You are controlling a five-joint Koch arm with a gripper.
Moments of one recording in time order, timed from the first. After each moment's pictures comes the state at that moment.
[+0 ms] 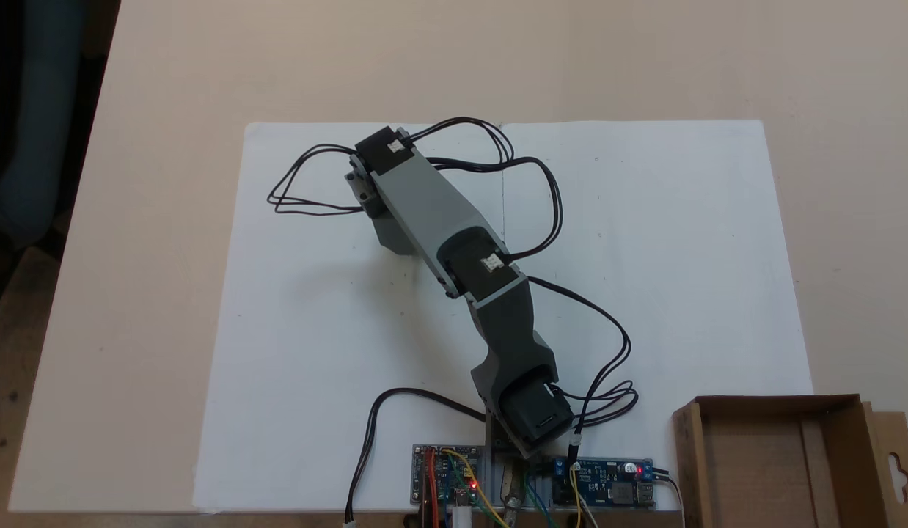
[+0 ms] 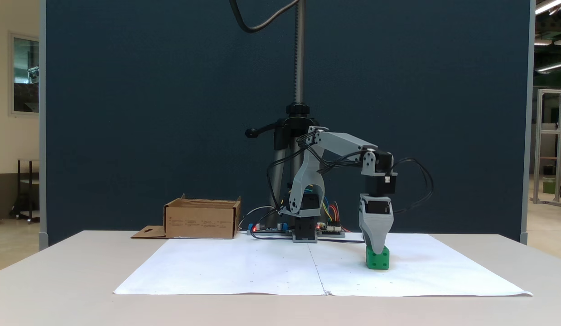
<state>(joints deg) -33.8 71.1 86.7 48.0 35.9</state>
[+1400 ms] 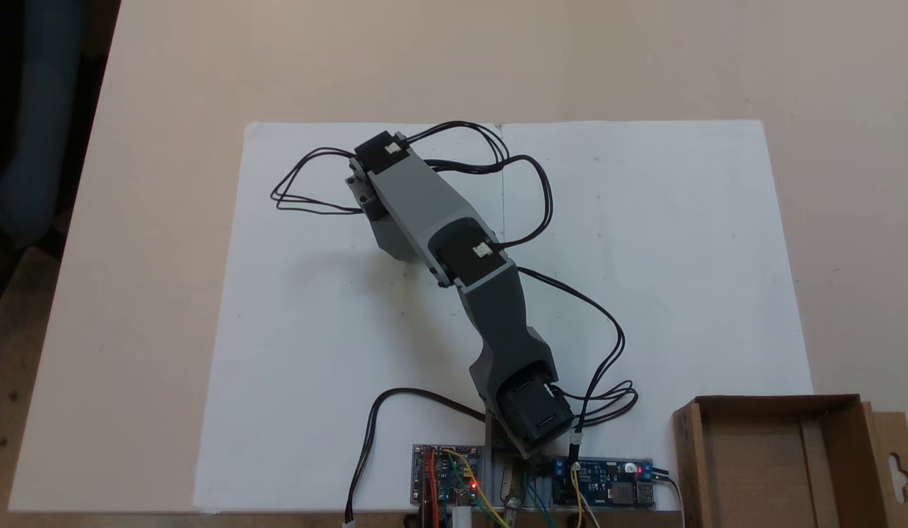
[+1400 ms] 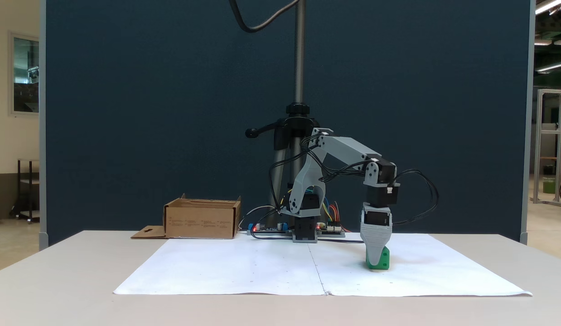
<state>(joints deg) -33.7 66.1 86.7 46.7 42.6</state>
